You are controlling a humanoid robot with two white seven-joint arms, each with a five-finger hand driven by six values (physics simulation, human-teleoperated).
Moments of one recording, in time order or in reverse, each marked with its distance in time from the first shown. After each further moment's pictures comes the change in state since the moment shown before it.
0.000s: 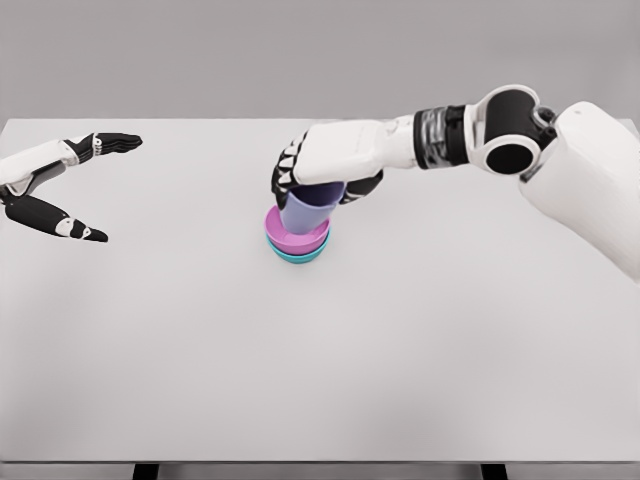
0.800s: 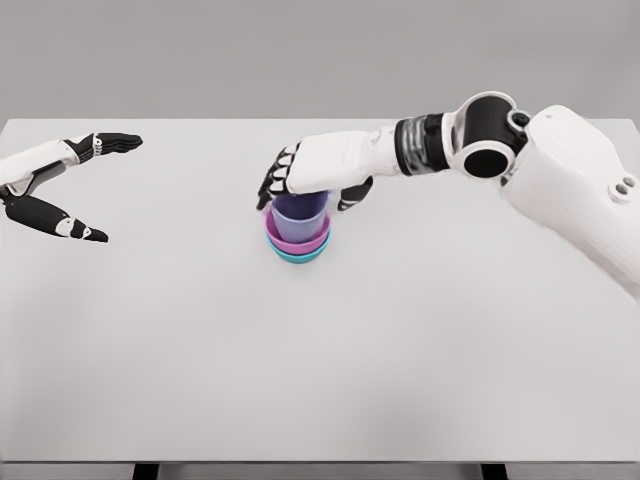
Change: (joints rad) left arm 0.000 0.000 0.000 0.000 0.000 0.000 0.000; right arm -0.018 0.046 0.044 0.062 0.052 0.001 0.002
